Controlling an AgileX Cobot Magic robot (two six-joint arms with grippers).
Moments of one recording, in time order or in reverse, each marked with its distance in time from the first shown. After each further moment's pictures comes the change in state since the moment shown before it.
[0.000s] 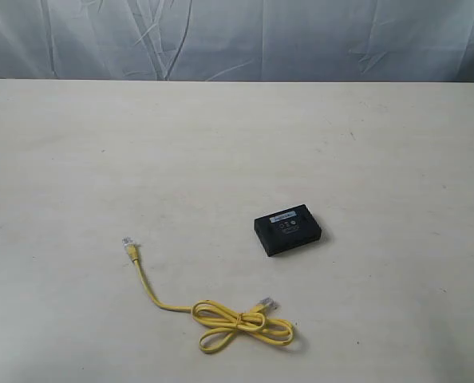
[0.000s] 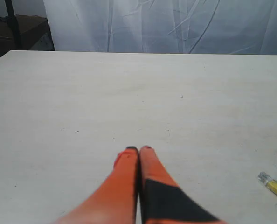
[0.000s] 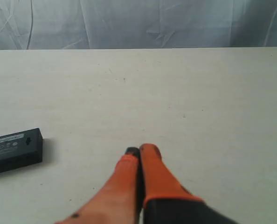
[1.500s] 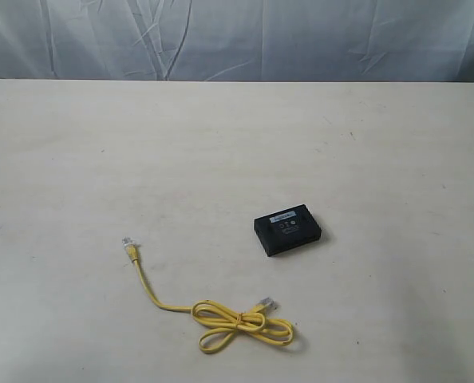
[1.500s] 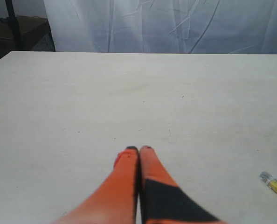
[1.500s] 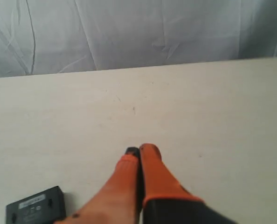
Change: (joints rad) left arm 0.000 0.000 0.000 0.008 0.000 0.000; right arm 0.000 0.615 -0.374 0.106 -0.145 0.020
